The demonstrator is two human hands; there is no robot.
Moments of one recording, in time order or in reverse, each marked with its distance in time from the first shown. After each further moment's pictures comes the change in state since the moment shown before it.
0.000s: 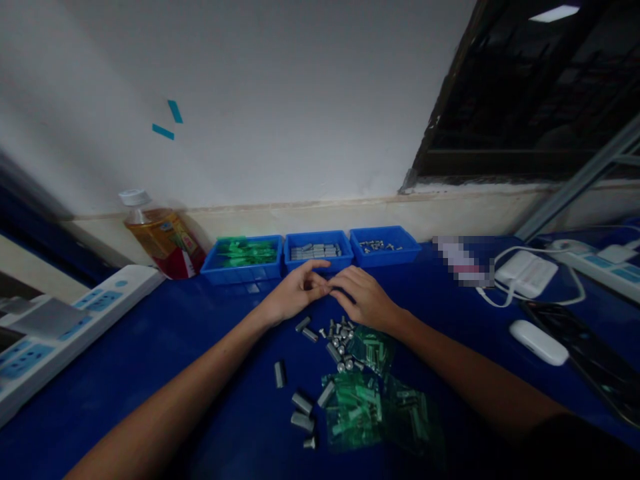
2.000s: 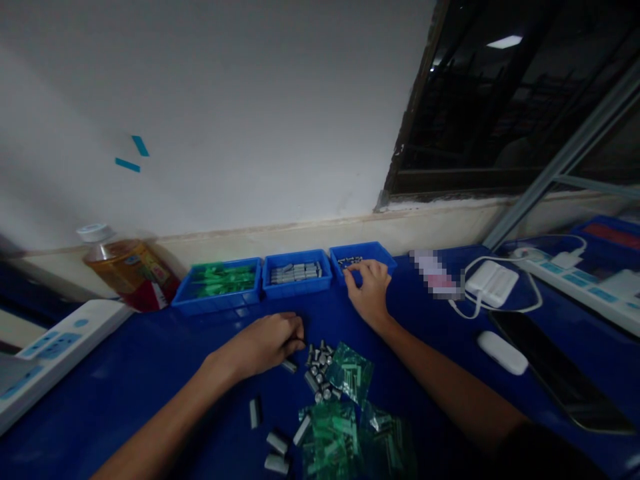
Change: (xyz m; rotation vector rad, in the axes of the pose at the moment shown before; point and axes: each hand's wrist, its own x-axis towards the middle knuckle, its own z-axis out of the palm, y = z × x) left_hand -0.021 0.032 -0.001 0.913 -0.334 -0.003; right_hand -0.007 0.052 -0.002 -0.300 0.508 0.656
